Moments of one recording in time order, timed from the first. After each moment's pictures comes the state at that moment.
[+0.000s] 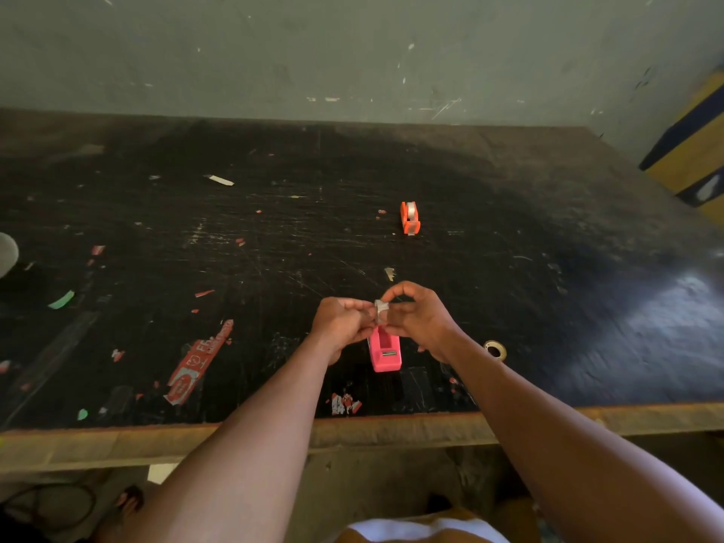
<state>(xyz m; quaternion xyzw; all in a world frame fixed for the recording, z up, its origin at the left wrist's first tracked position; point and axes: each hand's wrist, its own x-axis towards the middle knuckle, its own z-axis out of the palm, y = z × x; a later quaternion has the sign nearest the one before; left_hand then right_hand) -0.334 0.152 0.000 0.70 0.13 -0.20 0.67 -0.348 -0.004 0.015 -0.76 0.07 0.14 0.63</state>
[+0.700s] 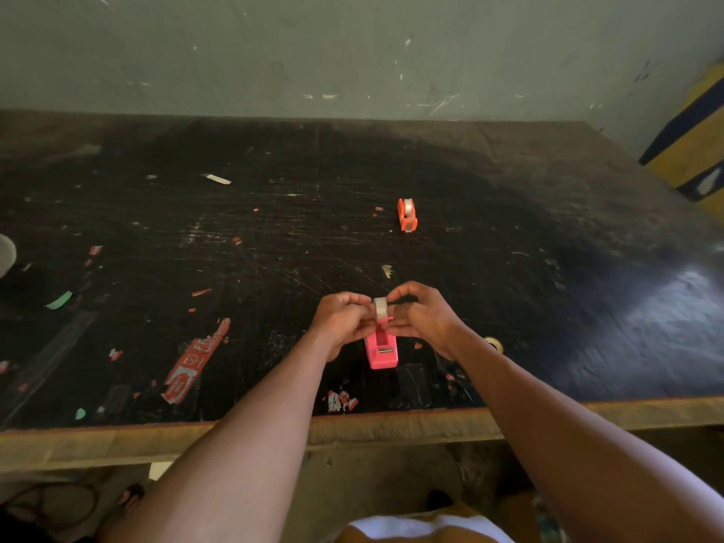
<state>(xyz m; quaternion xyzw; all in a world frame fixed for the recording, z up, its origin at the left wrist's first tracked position) -0.333 0.145 0.006 0.66 0.14 -0.23 0.70 -0.350 -0.017 0.019 -0.73 0.12 0.17 0.66</state>
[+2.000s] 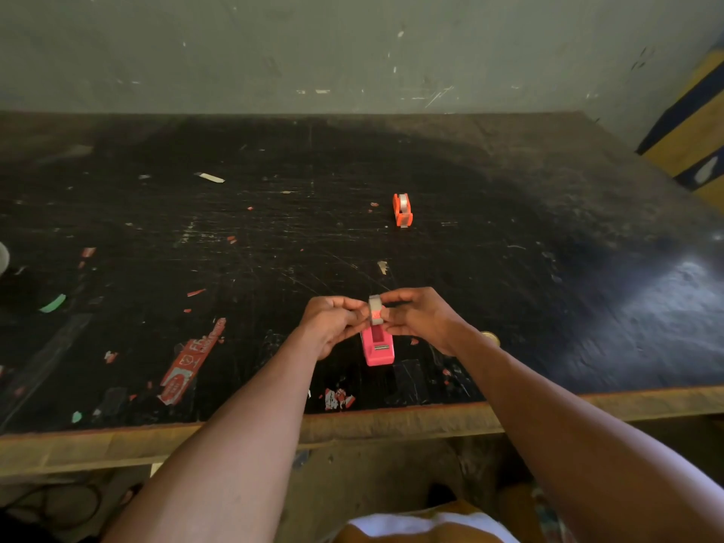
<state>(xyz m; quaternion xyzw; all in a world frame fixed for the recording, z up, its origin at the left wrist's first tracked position) -0.334 0.151 0.006 0.65 0.17 -0.24 0.70 -0.355 -0.024 0.023 -0.74 0.09 0.22 0.63</state>
